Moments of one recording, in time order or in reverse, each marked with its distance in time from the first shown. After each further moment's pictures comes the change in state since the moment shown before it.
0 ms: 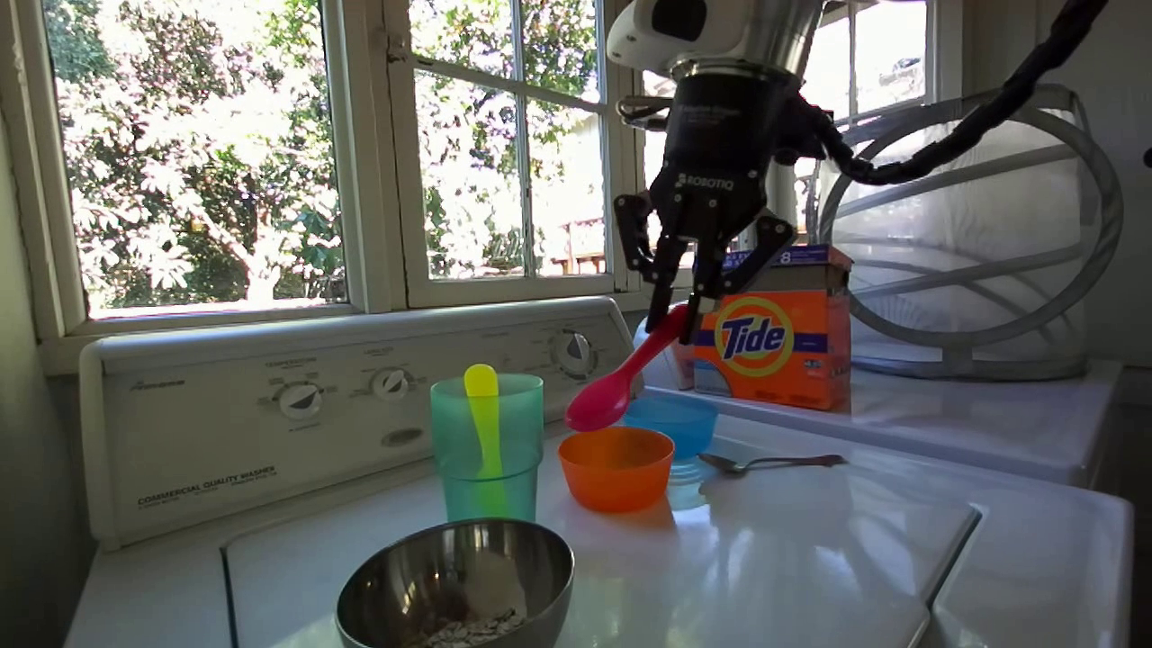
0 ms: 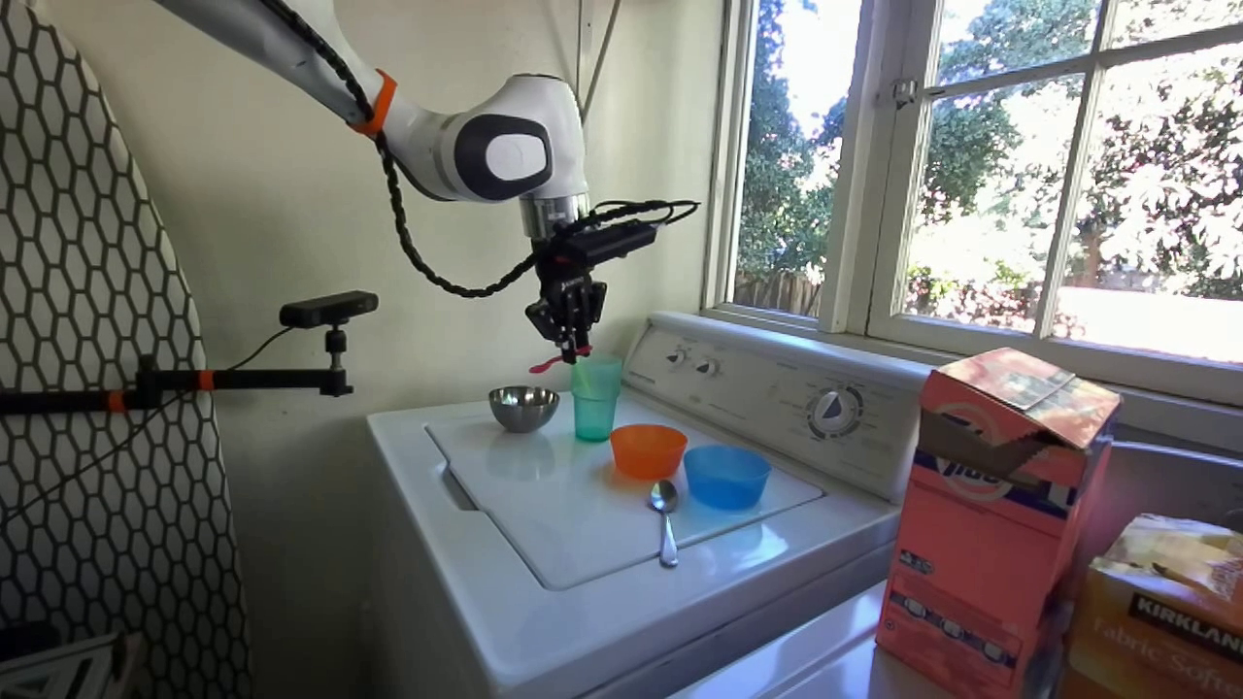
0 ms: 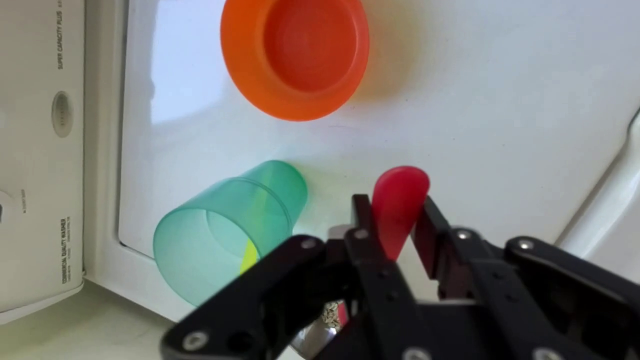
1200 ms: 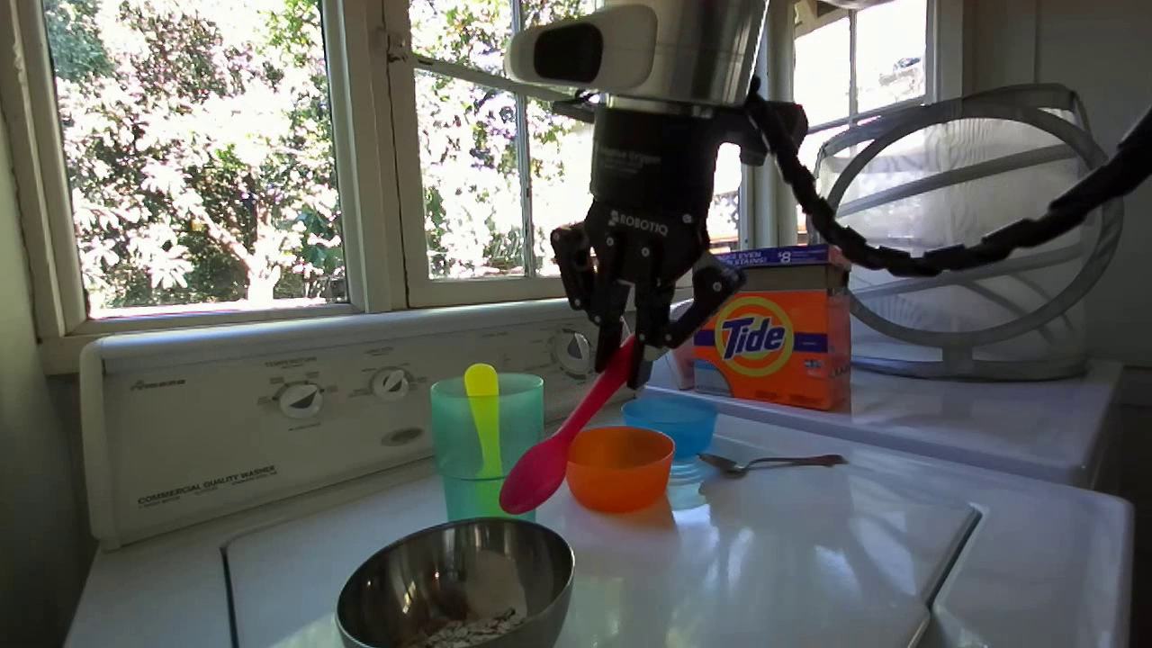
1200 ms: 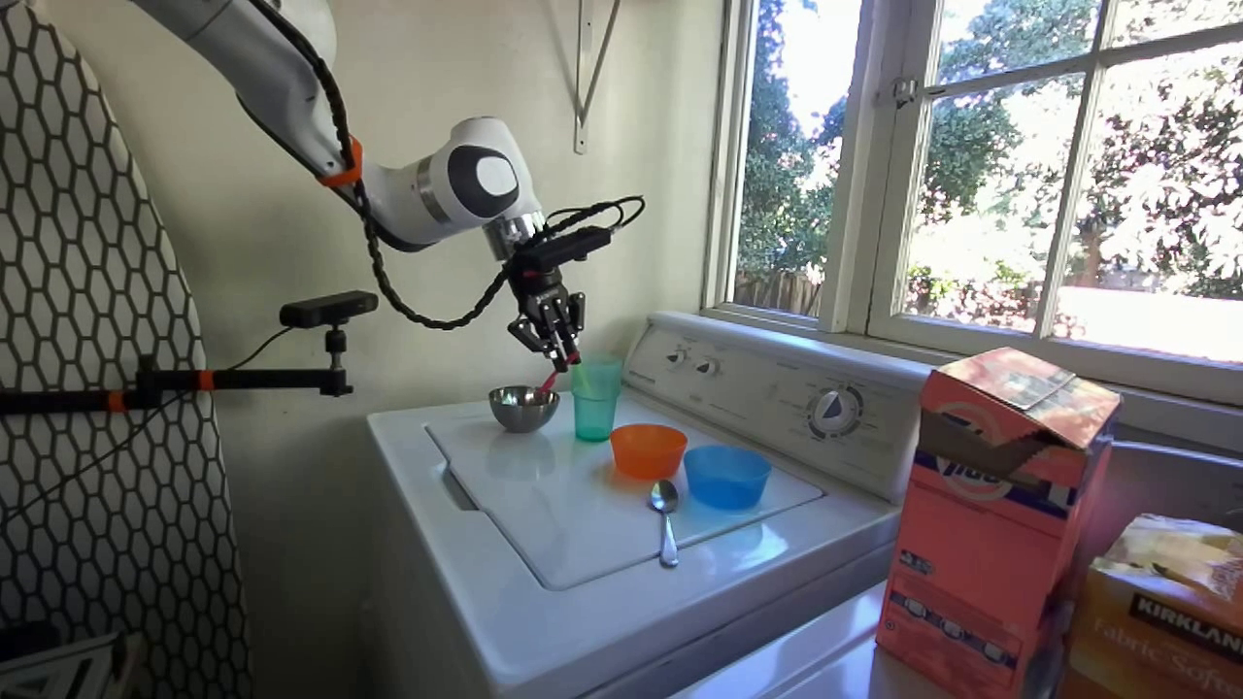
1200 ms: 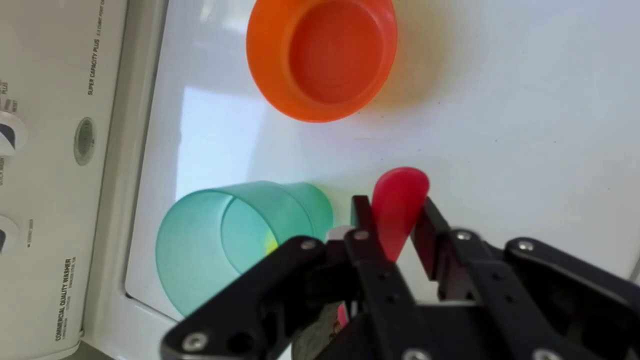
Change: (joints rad) arm 0.071 0.072 0.084 0.001 -0.461 0.075 0.509
